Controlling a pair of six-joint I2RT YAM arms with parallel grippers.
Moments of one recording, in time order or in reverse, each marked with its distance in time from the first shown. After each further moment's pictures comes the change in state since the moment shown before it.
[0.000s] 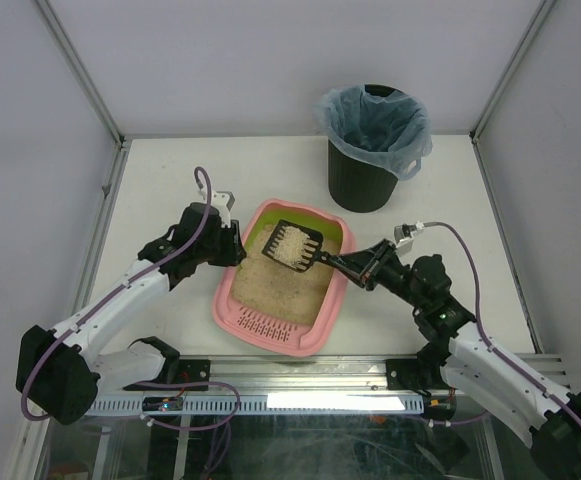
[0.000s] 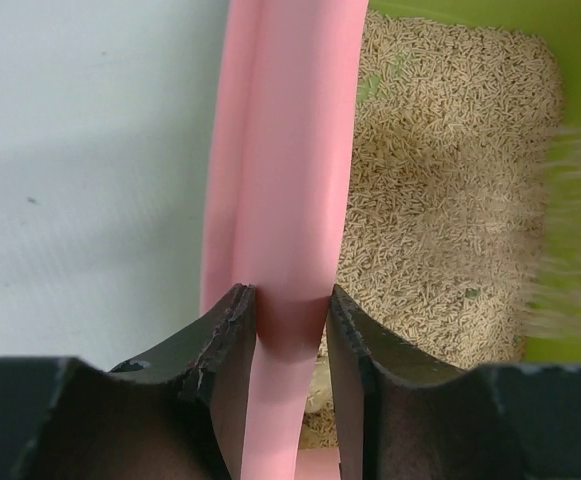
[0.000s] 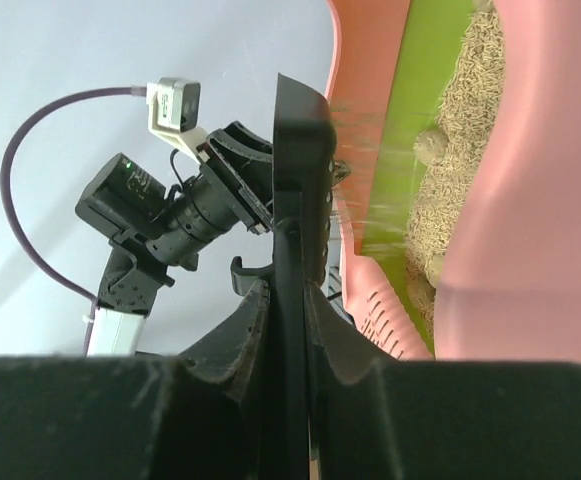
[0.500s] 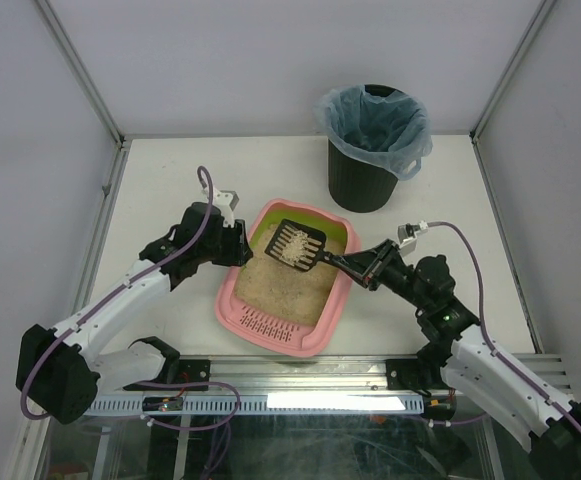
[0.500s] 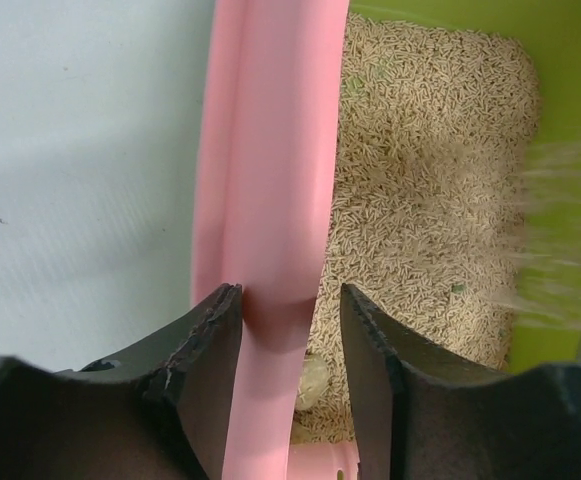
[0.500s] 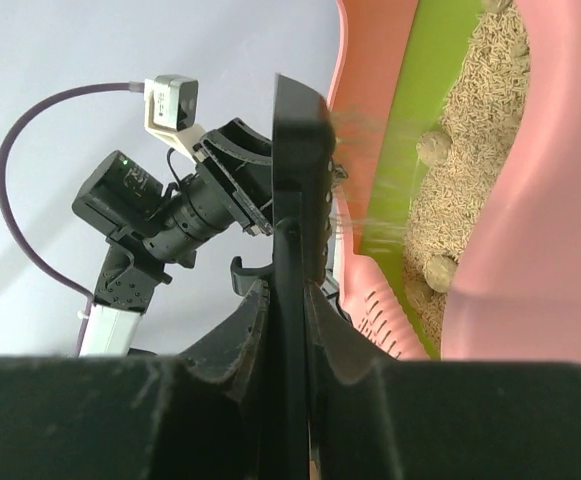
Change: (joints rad) left arm -0.010 0.019 0.003 0.050 0.048 0.003; right arm -0.023 -0.047 0.017 -0.062 -0.019 -0.035
